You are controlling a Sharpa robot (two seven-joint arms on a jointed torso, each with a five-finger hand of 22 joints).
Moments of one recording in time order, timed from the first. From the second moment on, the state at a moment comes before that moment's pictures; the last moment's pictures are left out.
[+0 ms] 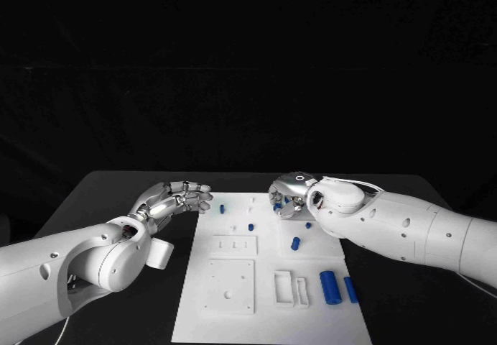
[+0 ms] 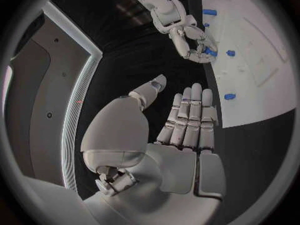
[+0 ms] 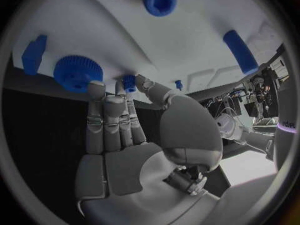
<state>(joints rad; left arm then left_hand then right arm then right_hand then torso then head) 1.37 -0.89 -0.16 1.60 -0.09 -0.33 0.38 1.14 -0.11 0.54 -0.23 0.08 0.70 0.19 0.38 0.41 1.00 0.17 0.17 0.08 0.84 0.13 0.58 0.44 0.05 0.67 0.03 0.48 1.31 1.35 -0.60 -0.09 1.17 -1.73 -0.24 -0.06 1.12 -0.14 0.82 -0.25 0.05 0.99 0.12 0.39 0.43 1.30 0.04 0.11 0.16 1.32 -0.05 1.17 0.73 0.20 1.27 -0.01 0.65 1.31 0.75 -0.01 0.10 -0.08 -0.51</state>
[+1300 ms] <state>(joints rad) 1.37 -0.89 -0.16 1.61 -0.09 -0.33 0.38 1.14 -0.11 0.55 -0.24 0.08 0.70 0.19 0.38 0.41 1.00 0.17 0.17 0.08 0.84 0.13 0.59 0.44 0.05 0.67 0.03 0.48 1.31 1.34 -0.46 -0.09 1.09 -1.79 -0.45 -0.17 1.13 -0.17 0.86 -0.22 0.05 1.02 0.11 0.39 0.45 1.30 0.04 0.11 0.16 1.32 -0.05 1.17 0.73 0.20 1.27 -0.01 0.66 1.31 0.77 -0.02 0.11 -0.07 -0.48</state>
